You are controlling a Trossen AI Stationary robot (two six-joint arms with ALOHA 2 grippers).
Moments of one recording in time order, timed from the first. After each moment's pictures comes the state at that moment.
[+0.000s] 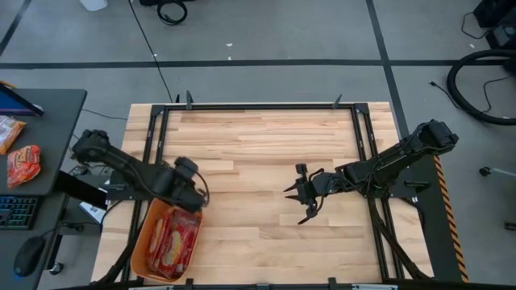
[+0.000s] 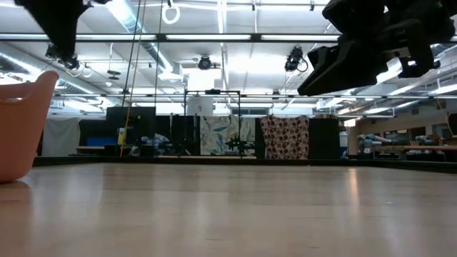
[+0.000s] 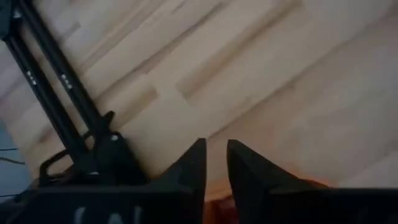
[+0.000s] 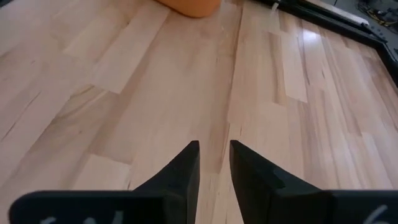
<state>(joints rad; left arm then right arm) -0.48 1.42 1.30 -1.57 -0.40 -1.40 0.29 1.32 0.57 0.19 0.24 -0.18</state>
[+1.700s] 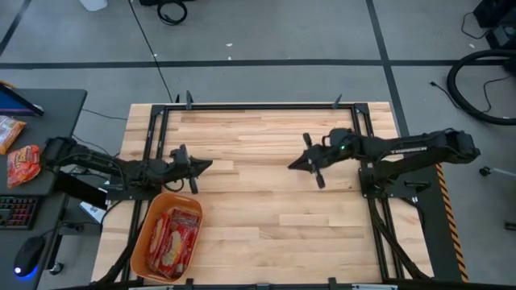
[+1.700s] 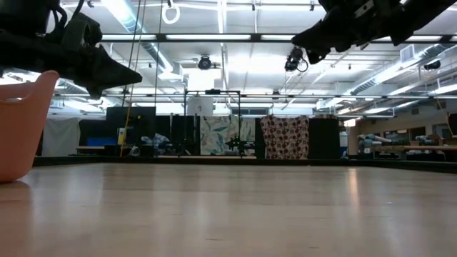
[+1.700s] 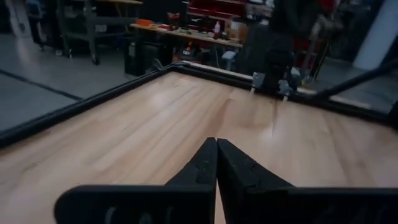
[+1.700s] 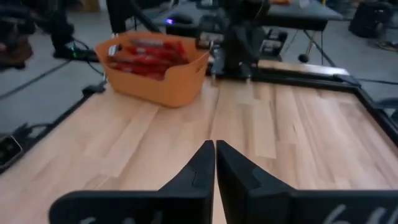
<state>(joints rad) -0.17 0.68 0.06 0.54 -0.54 -0.22 -0.11 1.04 0.57 0.19 -0.30 -0.14</state>
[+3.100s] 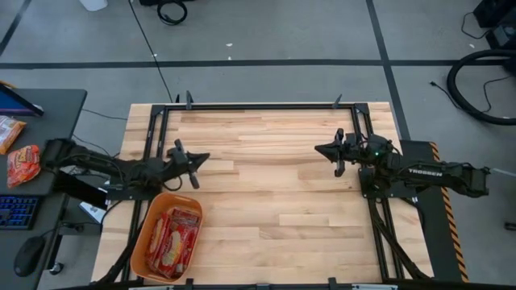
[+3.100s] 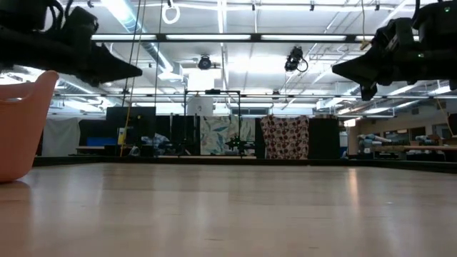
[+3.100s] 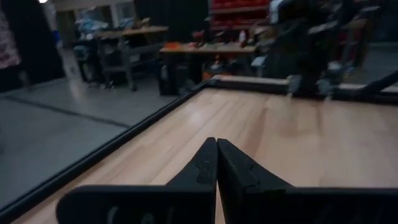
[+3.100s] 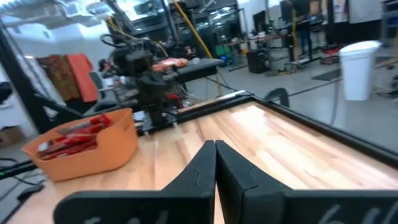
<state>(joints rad) -0.15 0.66 0.06 0.57 -0.64 0.01 -0.39 0.42 0.03 0.46 -0.20 0.26</state>
